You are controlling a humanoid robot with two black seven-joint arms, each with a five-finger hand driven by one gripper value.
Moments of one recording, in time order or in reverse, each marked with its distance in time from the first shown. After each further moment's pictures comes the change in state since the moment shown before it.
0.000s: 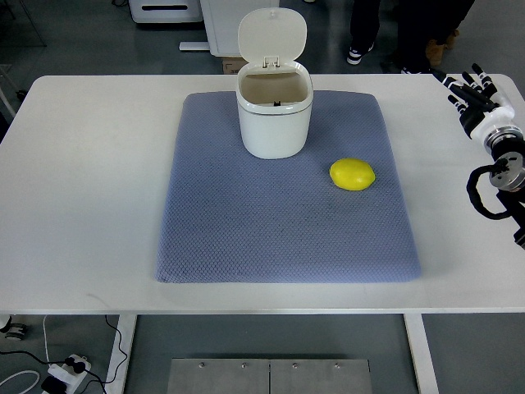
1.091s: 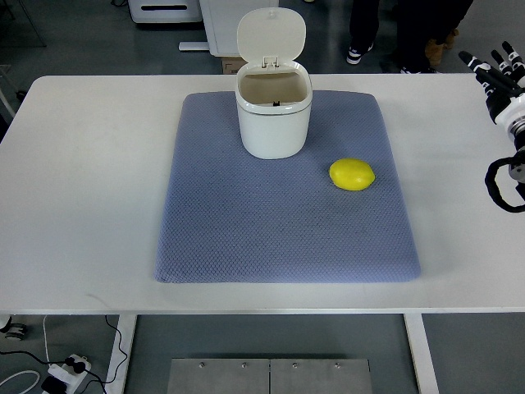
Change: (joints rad) left arm 0.002 0.000 0.002 -0.001 -0.010 -0.009 0.001; right arm 0.014 -0.063 -0.004 -0.004 -0.004 0.006 0.091
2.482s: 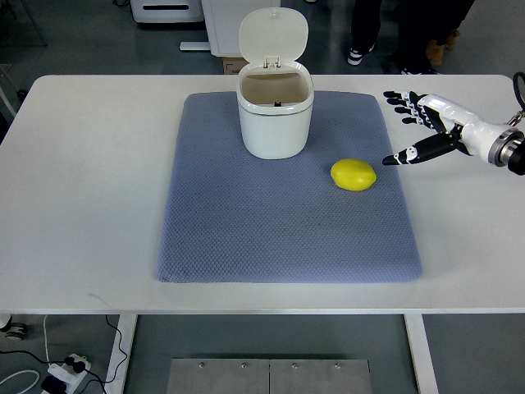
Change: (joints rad) left arm 0.000 0.000 0.000 0.000 0.000 0.000 0.000; right arm 0.282 -0.393 -0.720 0.736 -0.583 0.001 -0.161
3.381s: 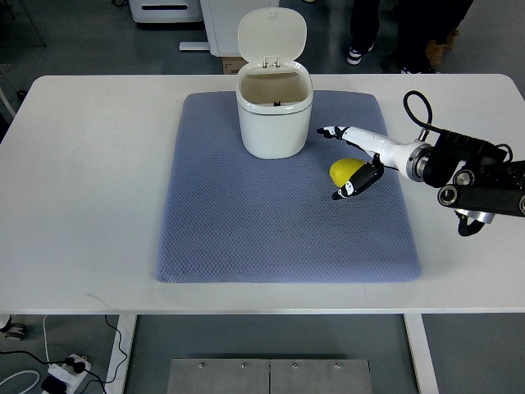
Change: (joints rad) left arm 0.000 0.000 0.000 0.000 0.000 0.000 0.000; right arm 0.224 0.299 -0.421 -0.028 0.005 -0.219 -0.078
